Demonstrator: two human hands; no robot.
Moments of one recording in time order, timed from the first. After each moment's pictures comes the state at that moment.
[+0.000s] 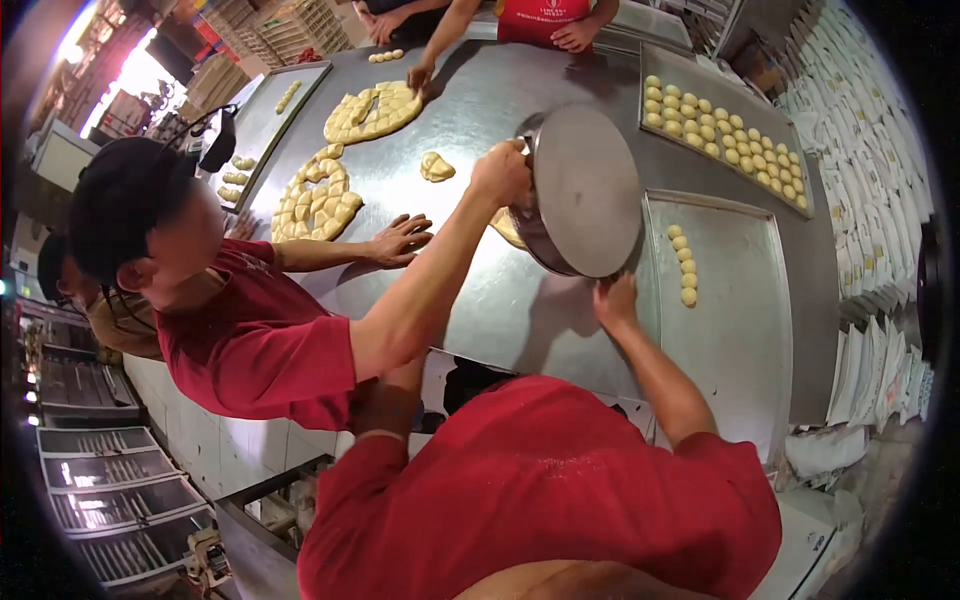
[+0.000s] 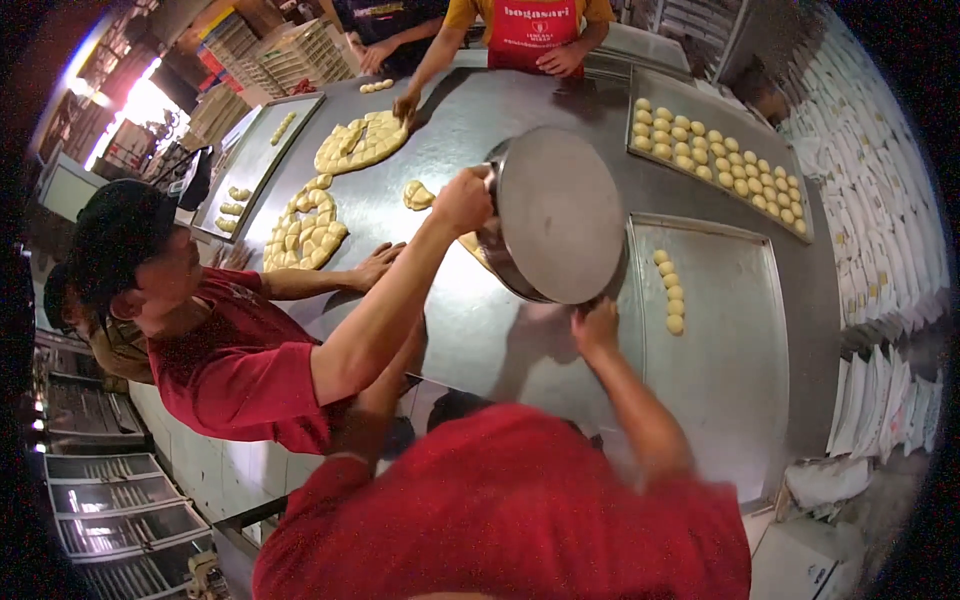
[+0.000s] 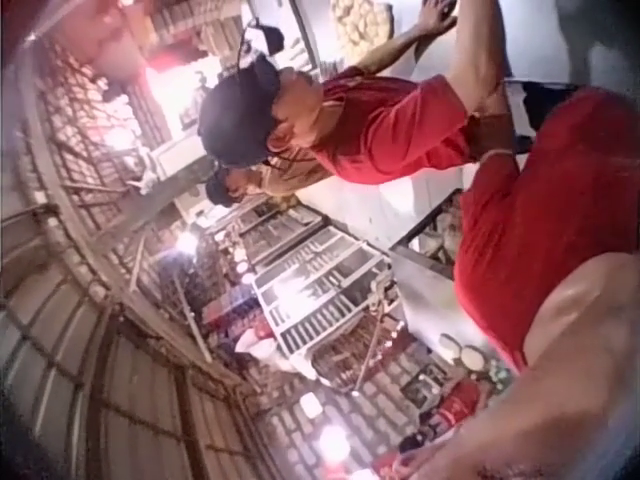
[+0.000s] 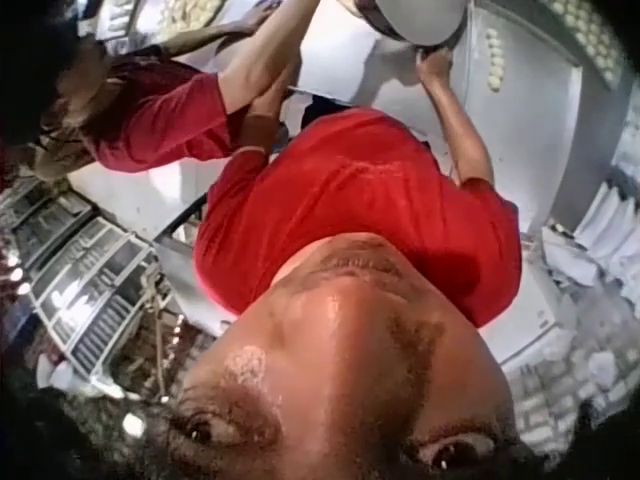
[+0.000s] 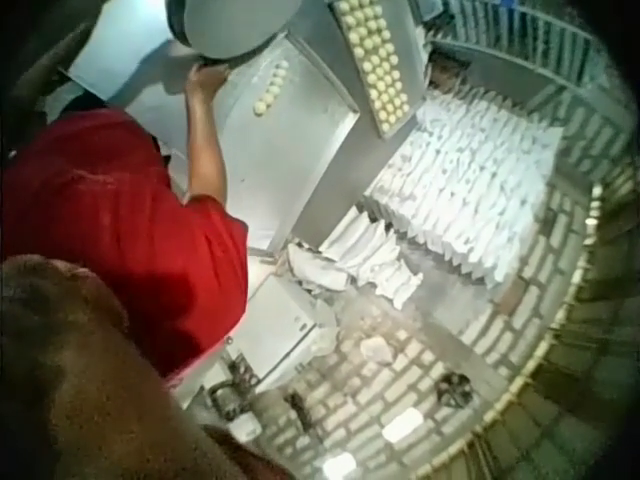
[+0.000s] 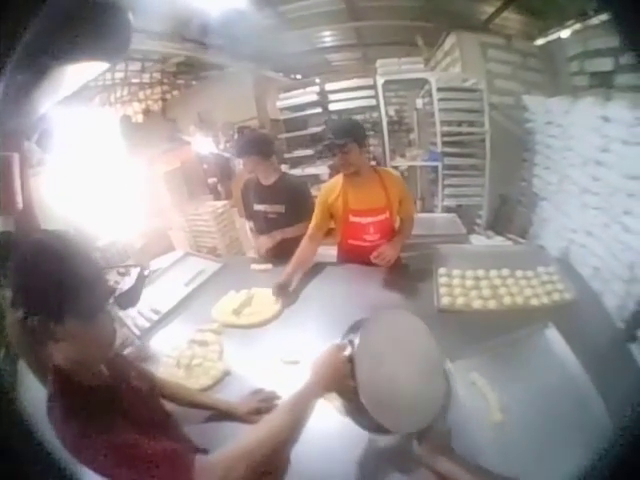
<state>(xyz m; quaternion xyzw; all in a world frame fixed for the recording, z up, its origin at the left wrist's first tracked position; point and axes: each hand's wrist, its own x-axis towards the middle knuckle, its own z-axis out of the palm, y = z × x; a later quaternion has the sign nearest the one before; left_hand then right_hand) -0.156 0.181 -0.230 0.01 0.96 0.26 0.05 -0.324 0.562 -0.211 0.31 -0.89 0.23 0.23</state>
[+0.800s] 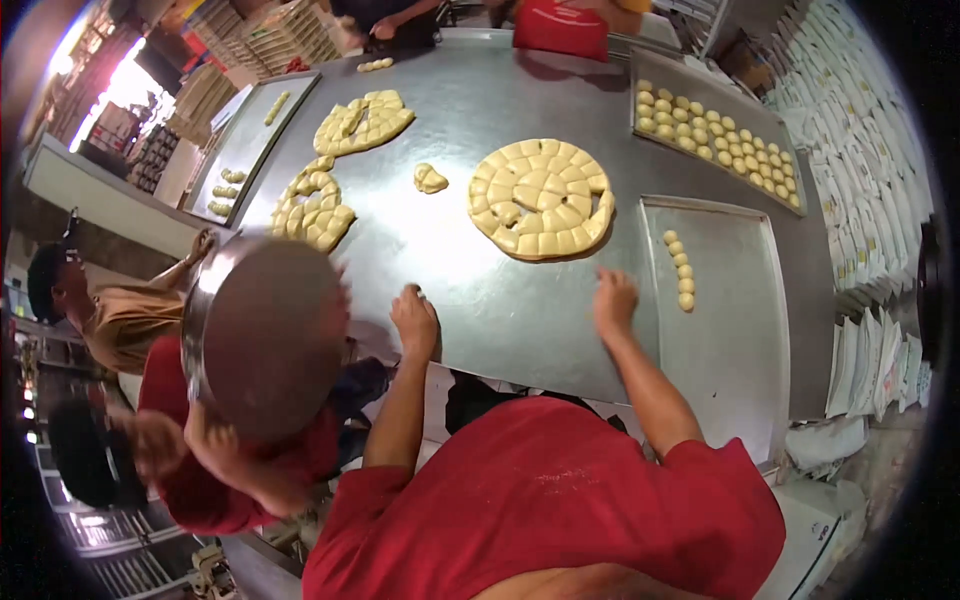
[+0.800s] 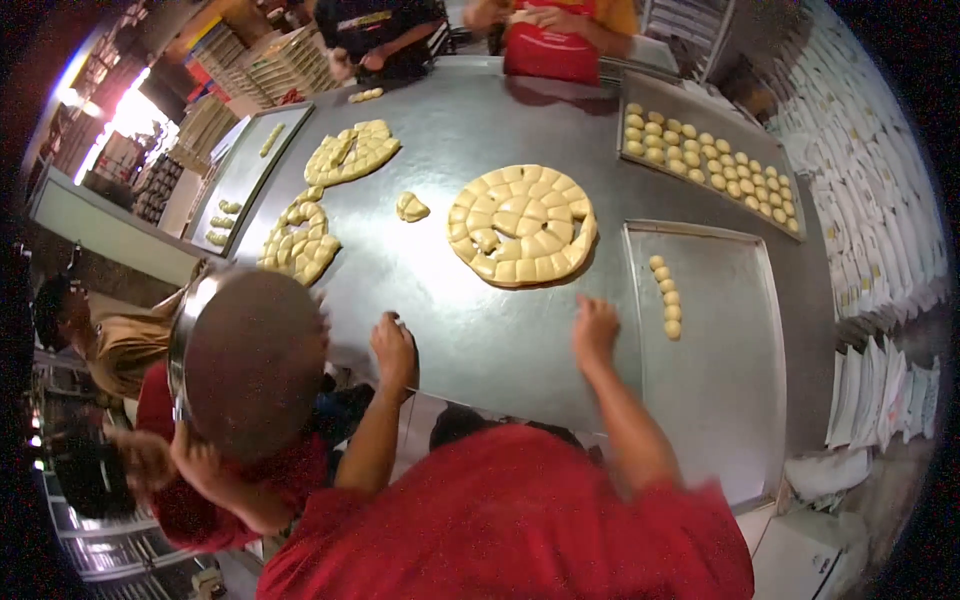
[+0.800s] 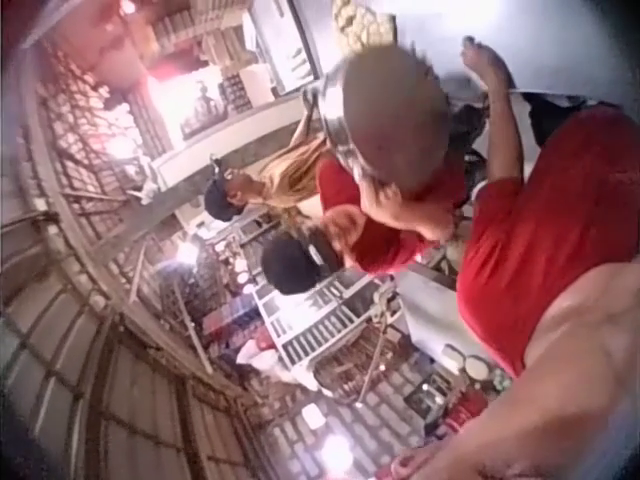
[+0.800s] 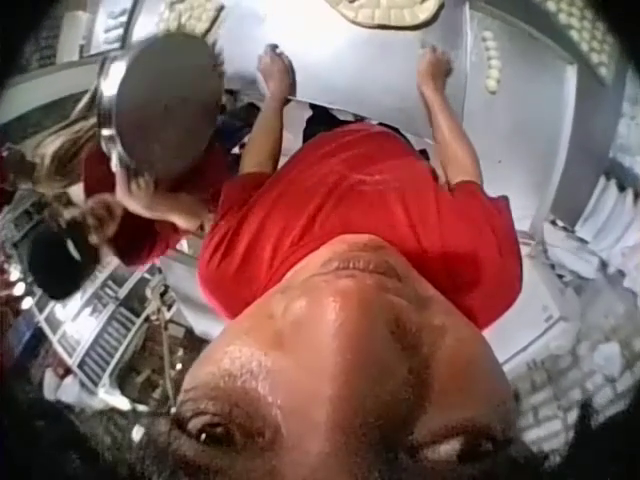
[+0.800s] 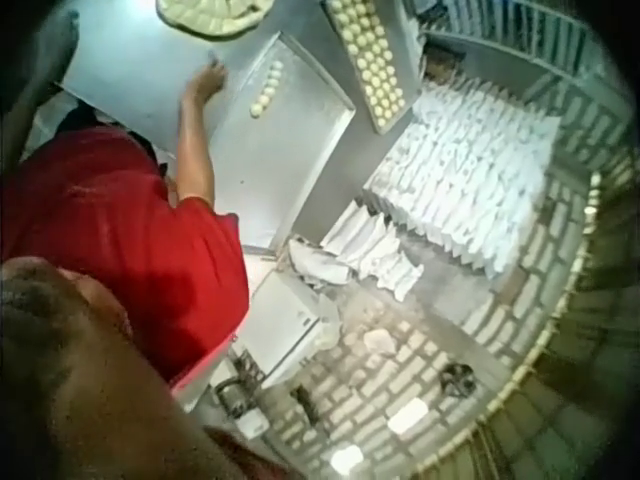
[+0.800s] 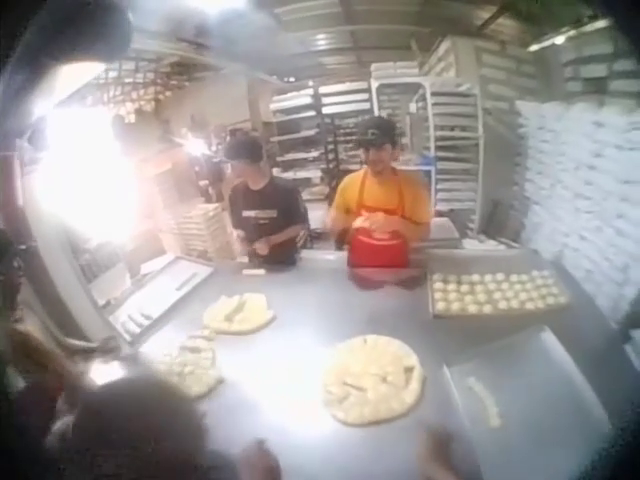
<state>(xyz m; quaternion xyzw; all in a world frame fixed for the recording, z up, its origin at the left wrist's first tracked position) -0.187 0.164 -0.216 -0.15 0.96 0.15 -0.21 -0.323 0.552 -0.224 0.17 -0.96 0.17 0.17</state>
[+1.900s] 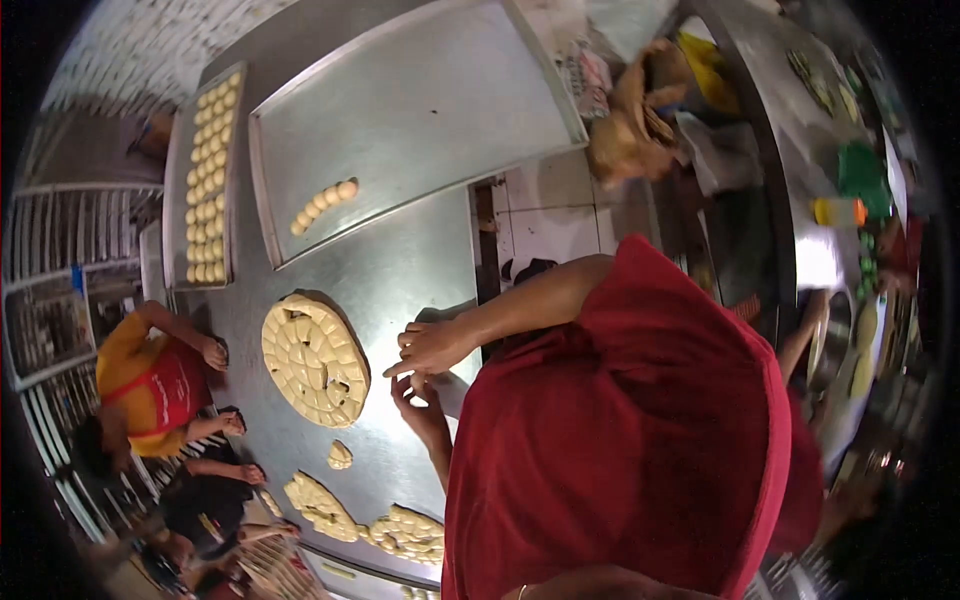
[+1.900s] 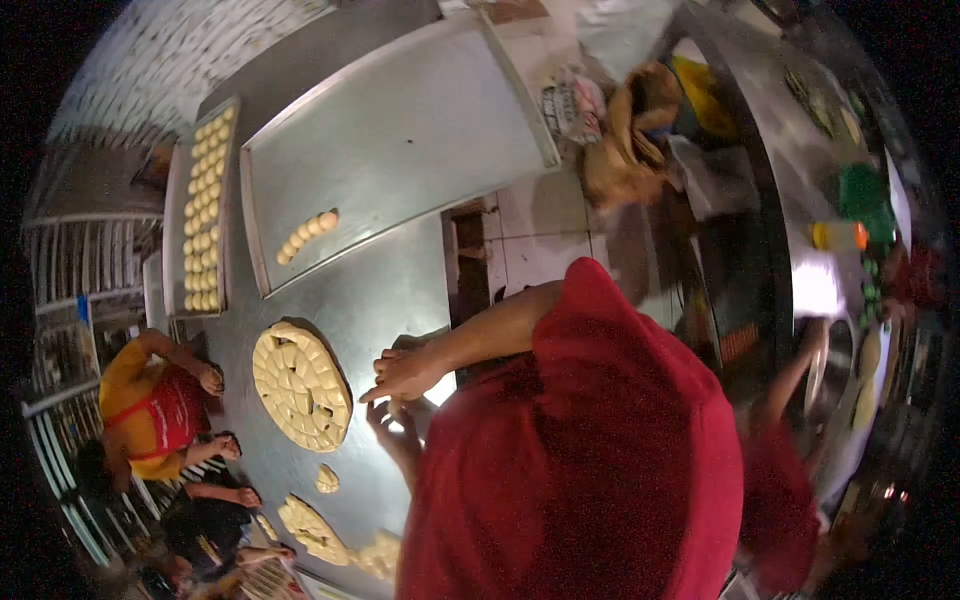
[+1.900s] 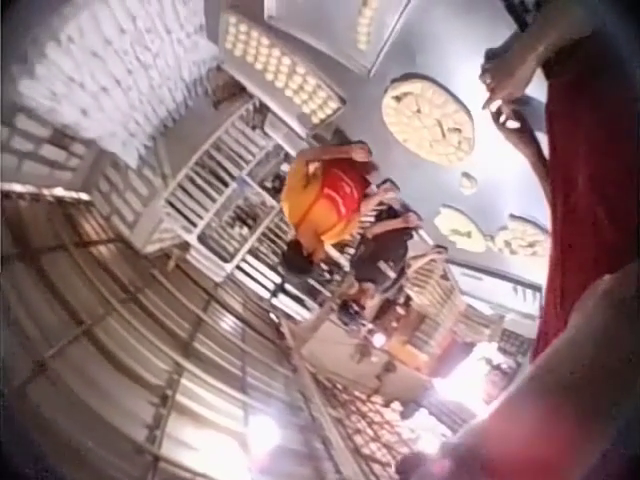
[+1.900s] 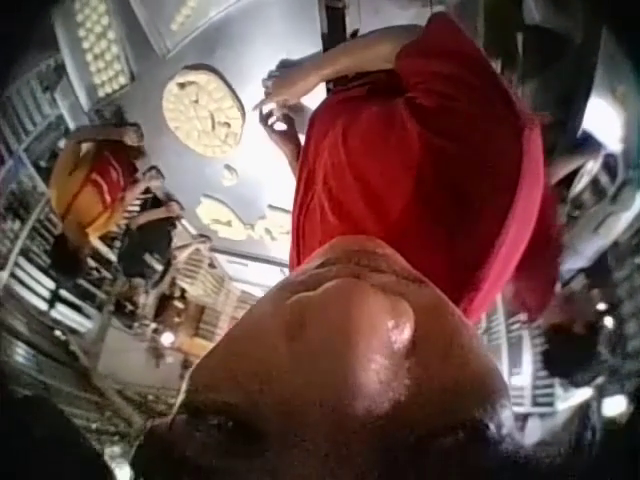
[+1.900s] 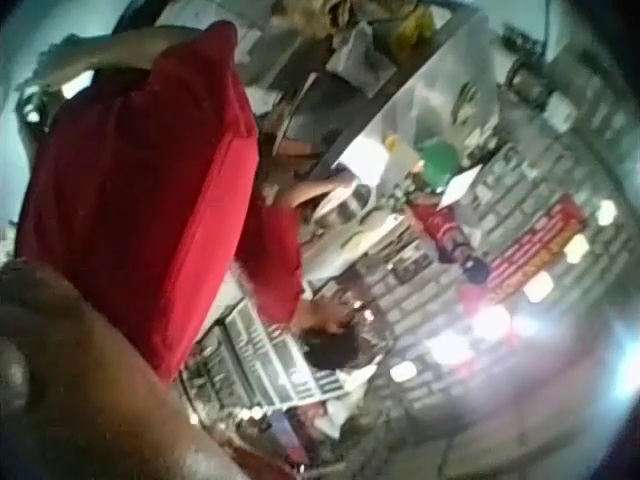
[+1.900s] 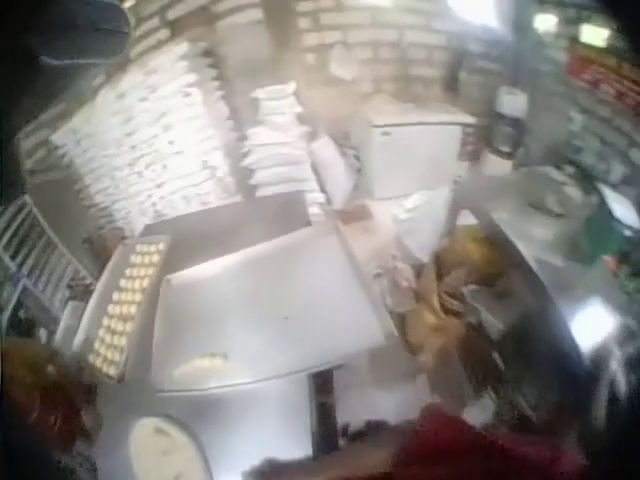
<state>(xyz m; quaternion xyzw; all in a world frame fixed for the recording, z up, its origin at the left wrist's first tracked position) -0.273 0.218 -0.157 0.30 0.84 0.38 0.23 -0.209 0.427 -0.189 0.10 -0.92 0.37 0.12</state>
